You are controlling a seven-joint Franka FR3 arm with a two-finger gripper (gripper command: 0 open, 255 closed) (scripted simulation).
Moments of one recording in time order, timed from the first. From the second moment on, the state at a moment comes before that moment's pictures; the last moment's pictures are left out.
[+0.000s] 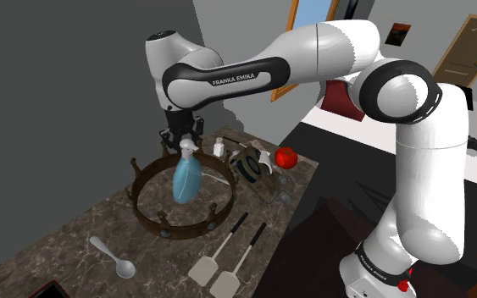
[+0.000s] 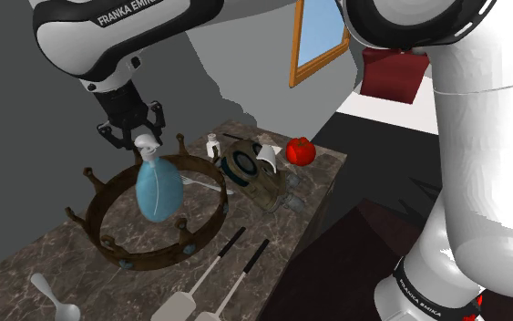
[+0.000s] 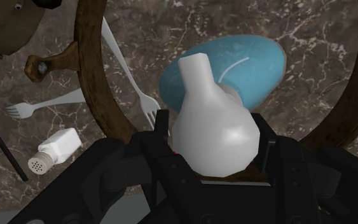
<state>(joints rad) 0.30 0.46 0.32 -1.44 -0.31 1.78 0.69</state>
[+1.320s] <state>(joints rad) 0.32 0.47 0.33 -1.17 -0.30 1.53 0.65</state>
